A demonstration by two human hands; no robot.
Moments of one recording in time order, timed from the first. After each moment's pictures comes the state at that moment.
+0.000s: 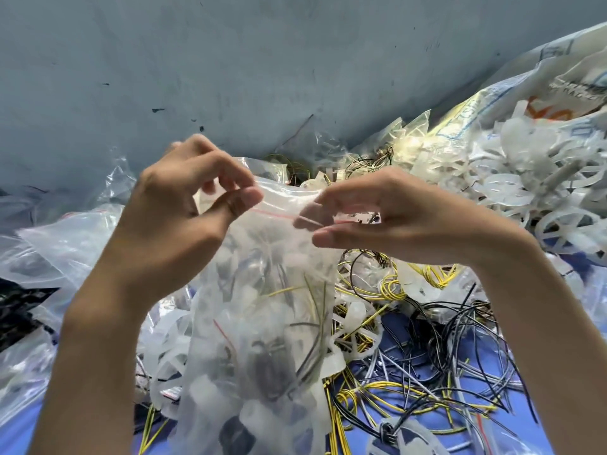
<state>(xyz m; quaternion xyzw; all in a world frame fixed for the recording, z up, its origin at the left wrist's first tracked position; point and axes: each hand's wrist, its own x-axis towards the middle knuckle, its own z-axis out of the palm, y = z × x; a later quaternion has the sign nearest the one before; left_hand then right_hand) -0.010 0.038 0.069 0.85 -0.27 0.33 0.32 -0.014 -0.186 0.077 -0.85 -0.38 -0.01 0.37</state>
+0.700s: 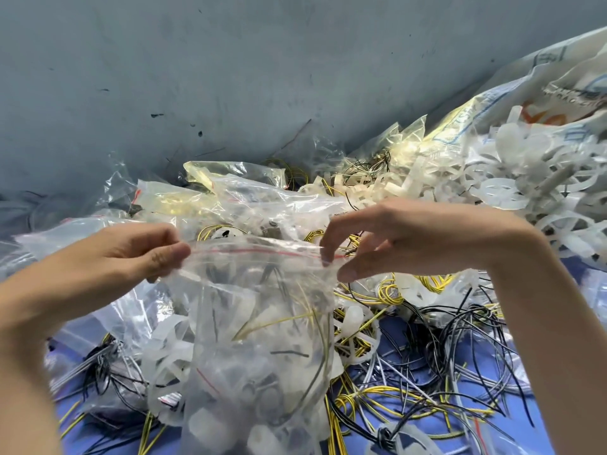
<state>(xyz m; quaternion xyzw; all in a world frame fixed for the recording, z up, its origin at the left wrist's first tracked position) 0.005 0.121 0.047 0.90 -0.23 0.04 0.37 -0.012 -0.202 0.077 -0.89 -0.37 0.10 0.25</state>
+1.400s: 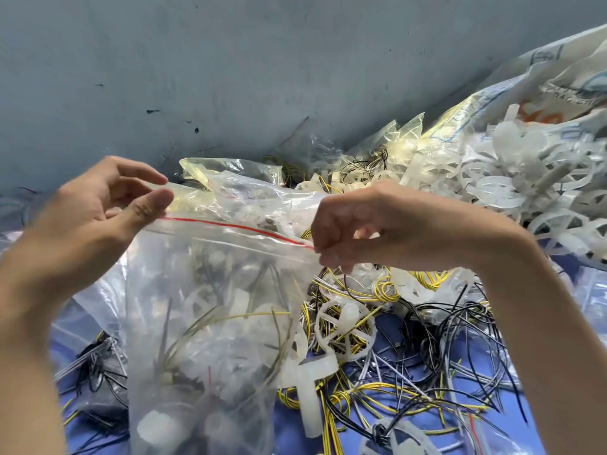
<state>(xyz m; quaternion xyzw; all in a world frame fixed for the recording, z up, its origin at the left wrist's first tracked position) 0.030 0.132 0.044 0.84 -0.20 0.25 0.43 -0.013 -0.194 0.076 -0.87 -0.37 0.02 0.31</state>
